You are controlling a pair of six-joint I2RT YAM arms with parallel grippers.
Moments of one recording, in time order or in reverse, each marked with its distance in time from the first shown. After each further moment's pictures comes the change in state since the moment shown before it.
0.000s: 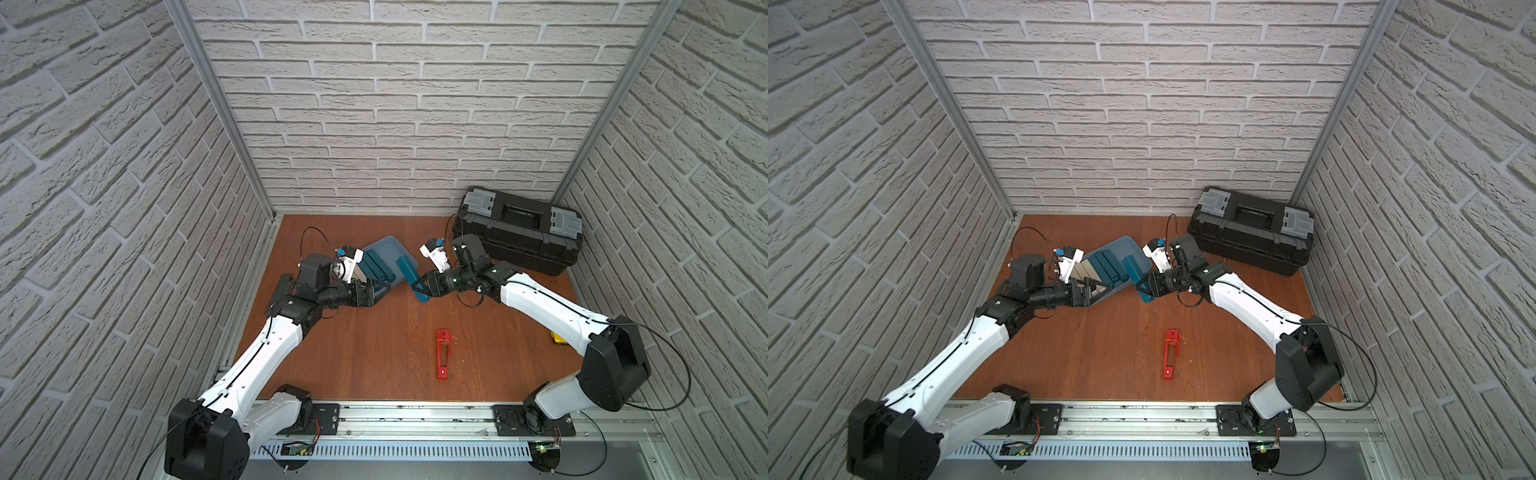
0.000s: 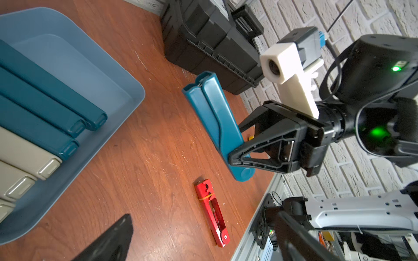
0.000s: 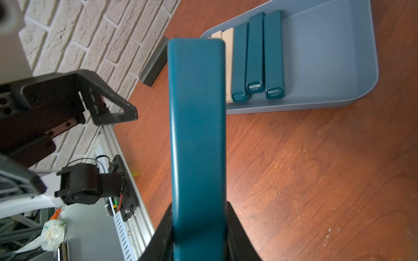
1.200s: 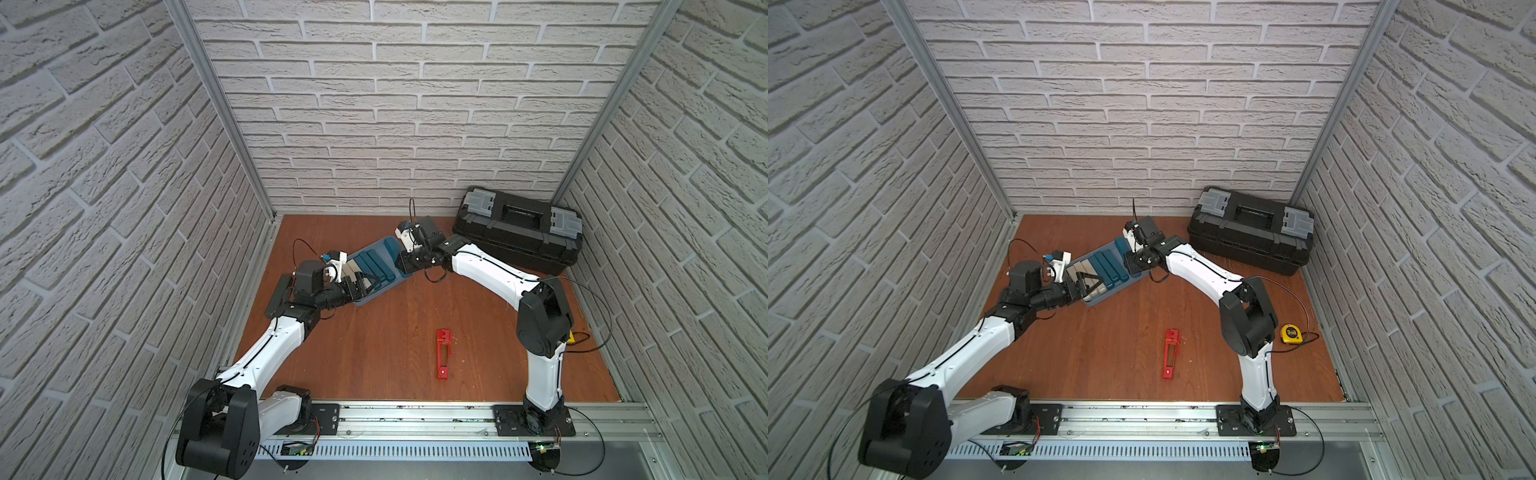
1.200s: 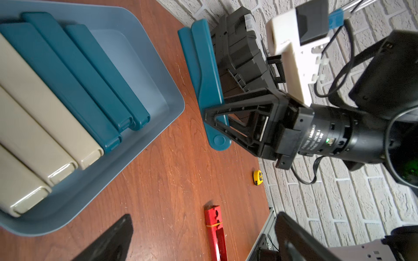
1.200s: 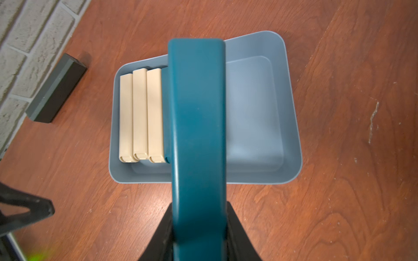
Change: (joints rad) left arm 0.113 0.074 -0.156 0.264 0.004 -0.220; right arm 0.077 0.459 0.527 -0.172 0.393 -0.059
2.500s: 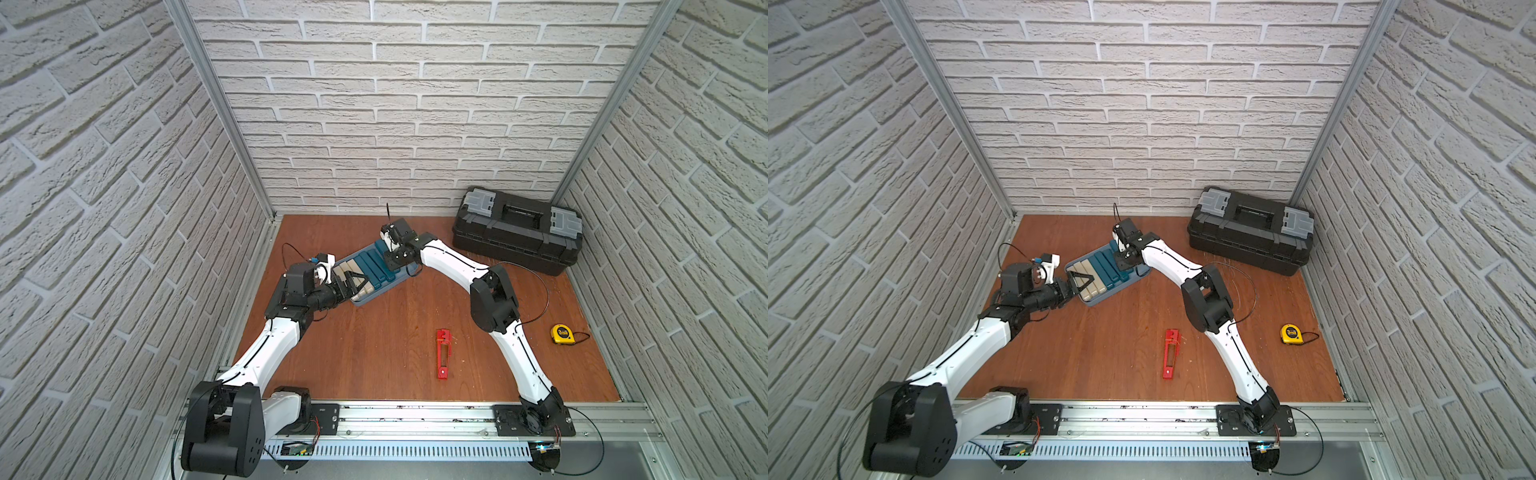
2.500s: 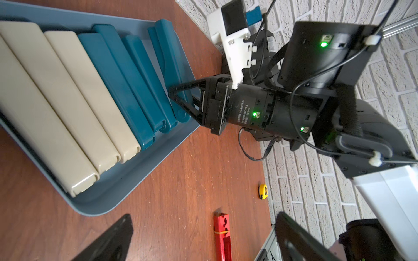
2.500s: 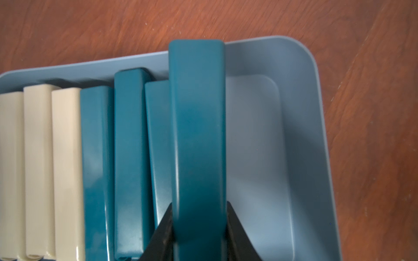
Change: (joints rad) left arm 0.103 0.002 -0.014 -0.029 0.005 -0.010; right arm 0.002 0.429 0.432 -0.091 0.116 -0.071
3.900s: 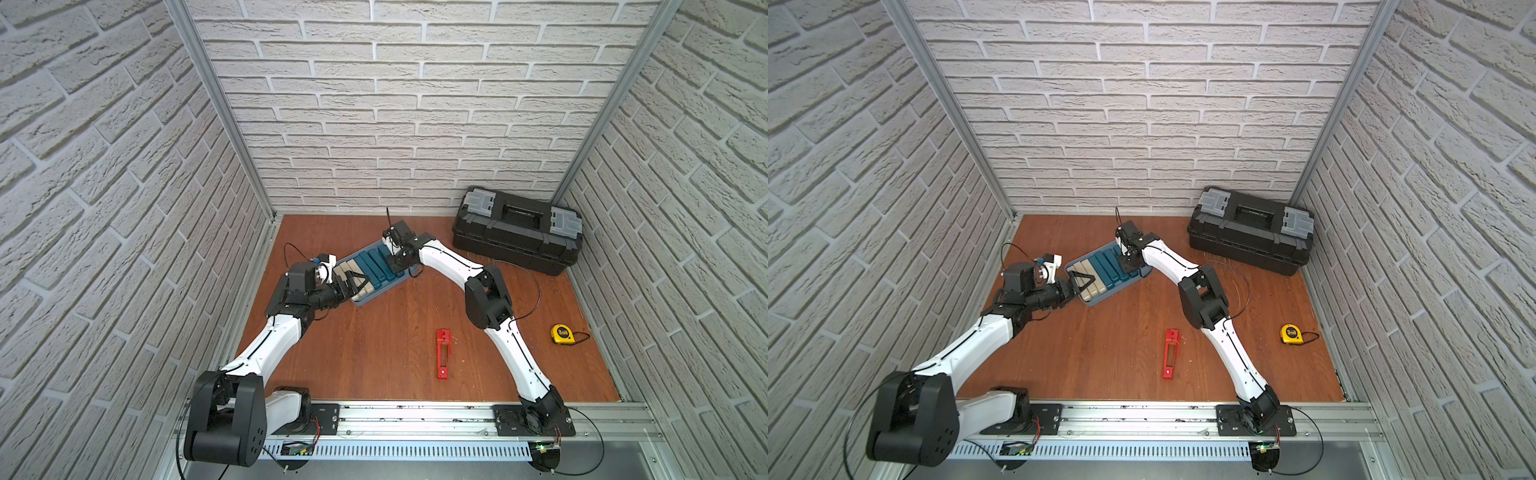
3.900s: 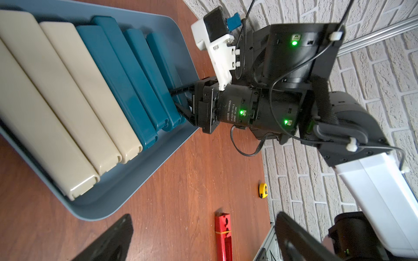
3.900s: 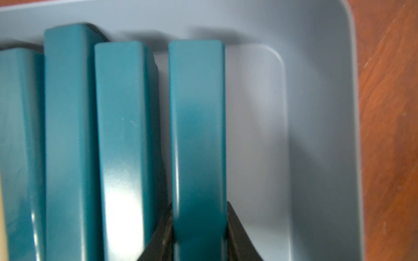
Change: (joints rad) left arm 0.000 0.045 0.000 0.029 0.016 -0.002; right arm -0.023 0.095 0.082 -0.089 -0.010 -0.058
